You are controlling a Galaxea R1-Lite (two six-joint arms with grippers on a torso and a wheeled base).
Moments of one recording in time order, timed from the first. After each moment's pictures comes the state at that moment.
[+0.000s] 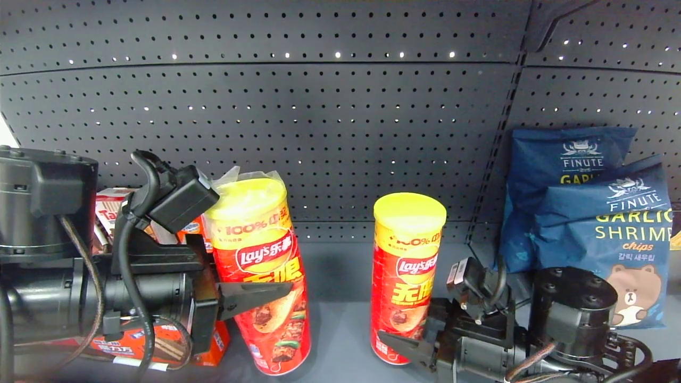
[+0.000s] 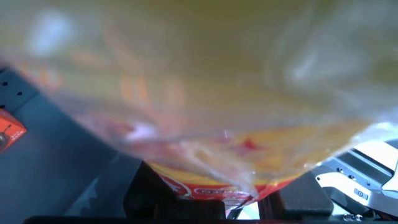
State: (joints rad) left arm -0.46 1.35 -0.77 -0.14 -0.50 0.11; right arm 0.77 1.78 -0.37 -1.22 0.28 -0.06
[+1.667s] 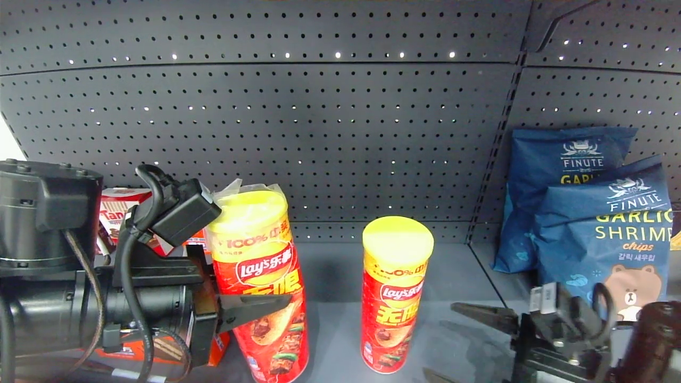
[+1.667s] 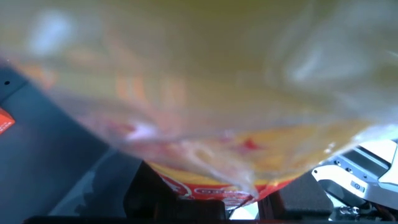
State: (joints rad) left arm -0.46 1.35 -0.74 -0.14 -0.50 0.11; right arm 0.73 1.55 -0.10 -1.29 0.22 -0.04
